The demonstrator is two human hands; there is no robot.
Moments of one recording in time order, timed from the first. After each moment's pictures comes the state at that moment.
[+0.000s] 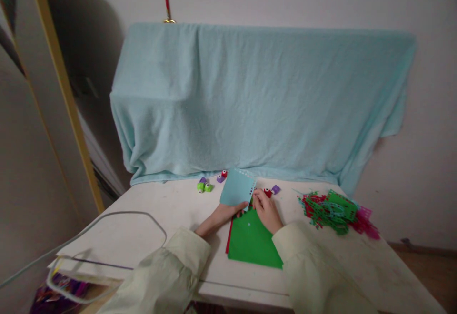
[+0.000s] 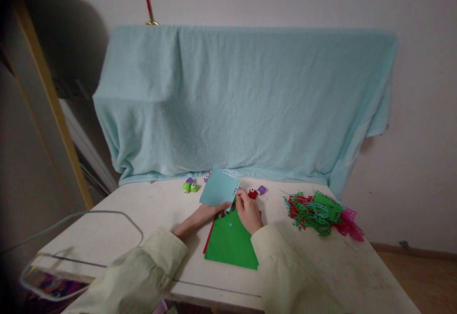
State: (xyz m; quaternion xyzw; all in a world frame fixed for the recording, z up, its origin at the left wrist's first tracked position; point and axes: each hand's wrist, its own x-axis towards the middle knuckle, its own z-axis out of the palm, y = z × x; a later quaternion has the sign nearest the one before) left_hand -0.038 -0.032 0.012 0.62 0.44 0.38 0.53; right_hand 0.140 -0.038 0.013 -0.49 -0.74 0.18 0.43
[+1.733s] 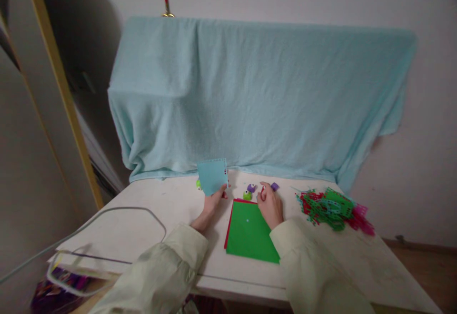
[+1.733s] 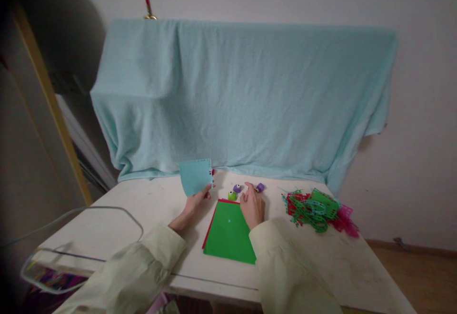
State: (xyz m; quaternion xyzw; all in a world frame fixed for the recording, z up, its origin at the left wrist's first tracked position) left_hand -0.068 0.010 -0.027 0.44 0.55 0.56 0.43; right_hand 0.150 -0.031 0.011 -0.61 -0.68 0.01 0.40
